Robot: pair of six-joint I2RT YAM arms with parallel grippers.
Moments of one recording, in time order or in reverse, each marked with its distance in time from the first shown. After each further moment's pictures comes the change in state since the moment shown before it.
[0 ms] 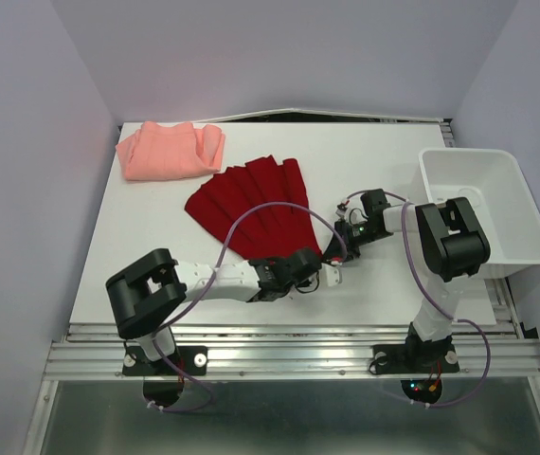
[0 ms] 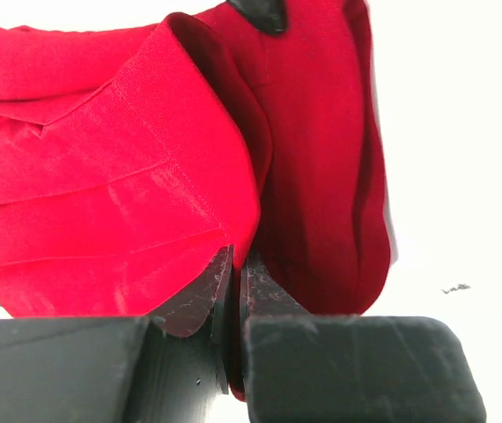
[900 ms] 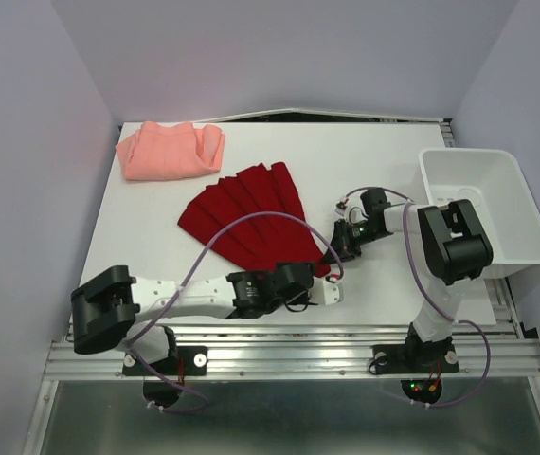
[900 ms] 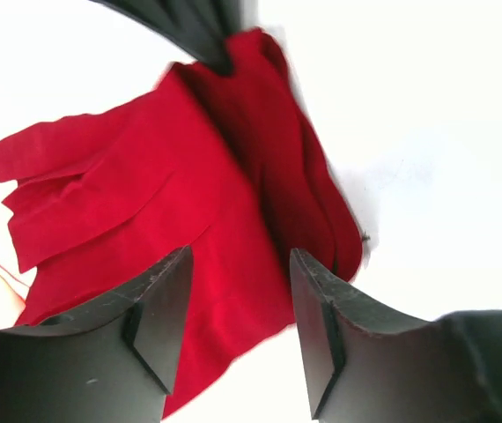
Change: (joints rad) left arm -0.130 -0.201 -0.101 0.009 0.022 -0.005; right arm 0.001 -0.020 0.000 -0.026 0.029 -0.076
